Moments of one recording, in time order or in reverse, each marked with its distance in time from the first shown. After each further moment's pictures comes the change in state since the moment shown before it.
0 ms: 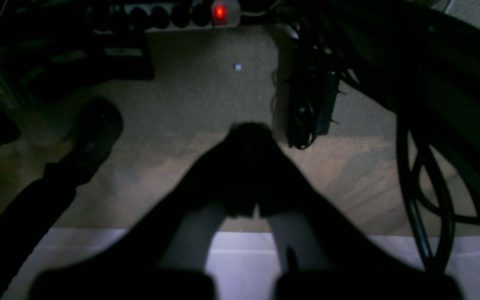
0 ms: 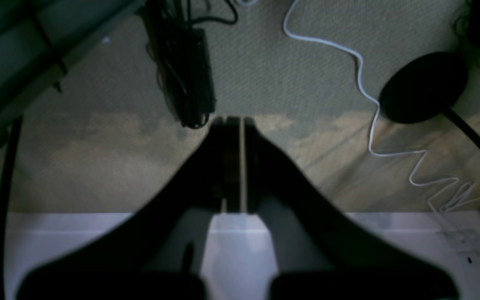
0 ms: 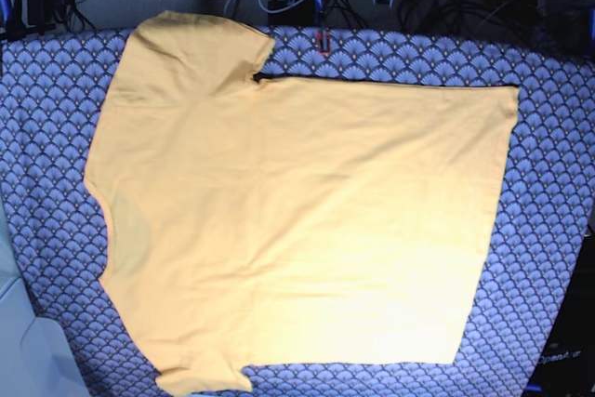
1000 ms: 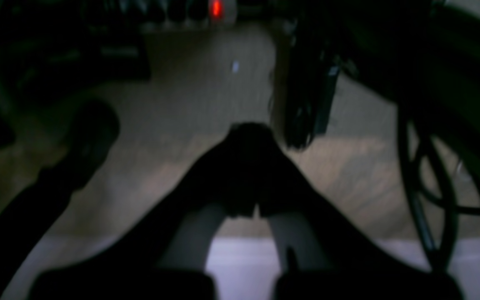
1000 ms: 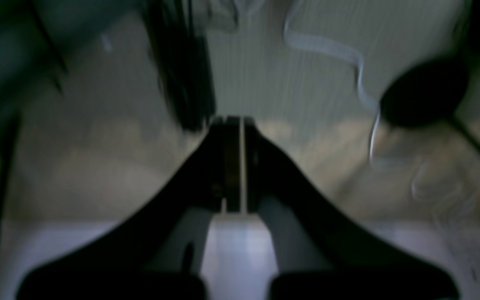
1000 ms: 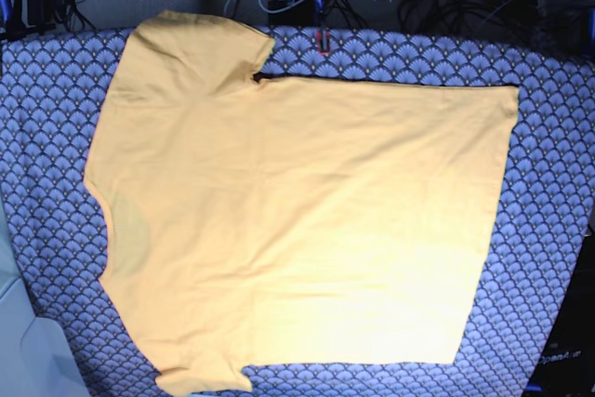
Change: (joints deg) left arm 2.6 -0.2 0.1 0.2 0.0 -2.4 -4.9; right arm -3.0 0.0 -0.1 0.3 0.0 0.3 8.9
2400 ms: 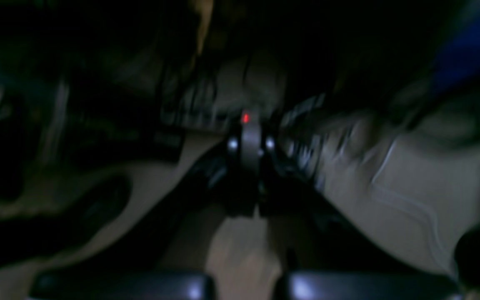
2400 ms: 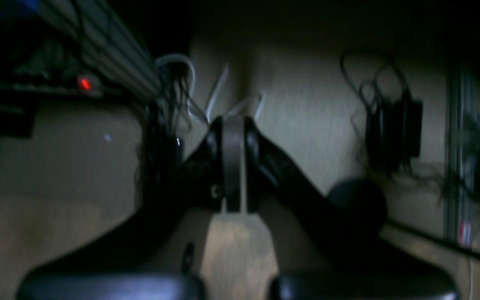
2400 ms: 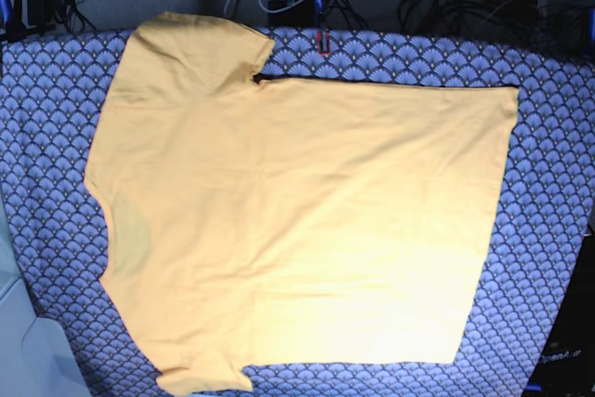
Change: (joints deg) left arm 43.3 -4.6 0.1 17.9 -10.2 -6.8 -69.4; right arm -38.2 6.6 -2.7 11.1 -0.1 0.0 68.2
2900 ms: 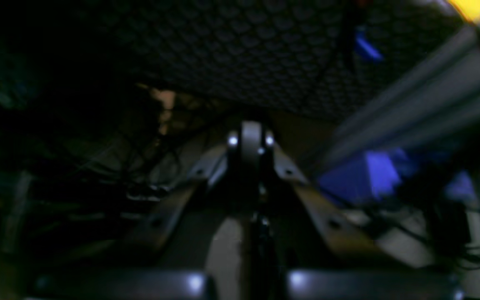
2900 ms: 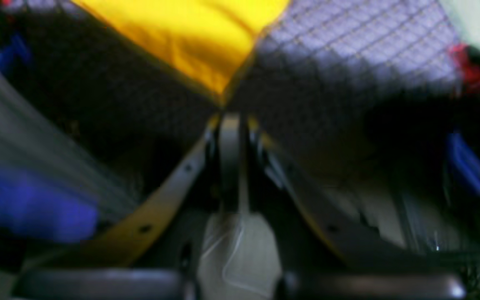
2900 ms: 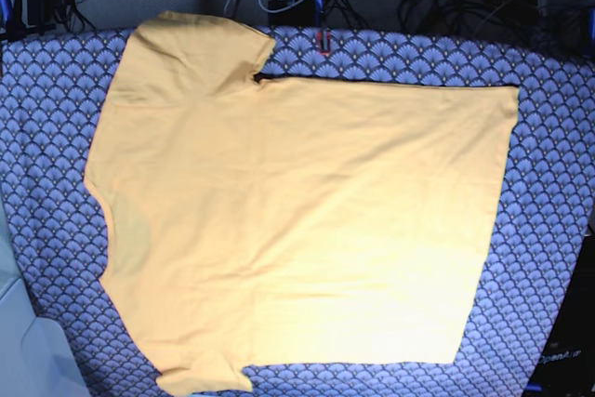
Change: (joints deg) left arm 22.9 -4.6 -0.7 58.6 -1.4 0.9 22.9; right arm -28.5 -2.1 8.5 75.3 -0.5 1.1 -21.9
